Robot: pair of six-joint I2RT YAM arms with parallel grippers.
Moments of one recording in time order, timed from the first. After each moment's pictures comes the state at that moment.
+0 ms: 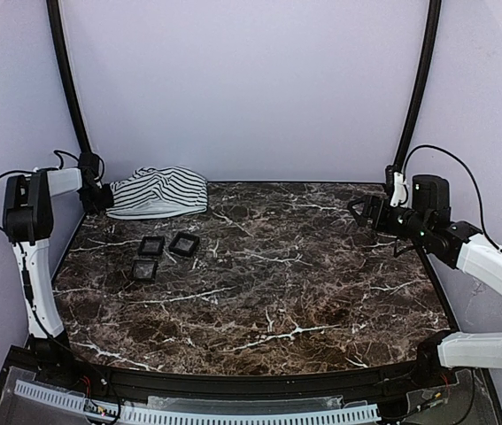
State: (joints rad) left arm 0.11 2.19 1.71 -0.48 -0.06 -0.30; right arm 0.32 1.00 0.73 -0.13 -0.12 0.38
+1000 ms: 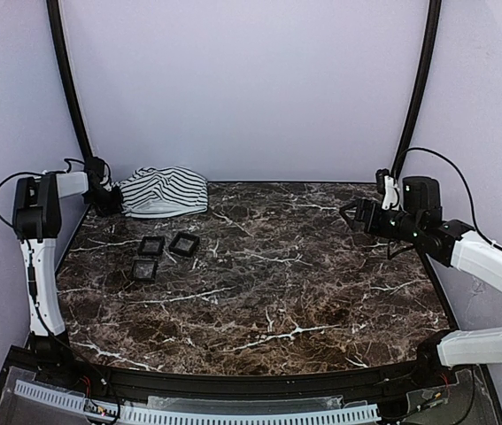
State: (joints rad) left arm 0.11 2.33 1.83 -0.48 0.18 -0.32; right arm 0.36 1.05 0.74 -0.12 -0.13 0.41
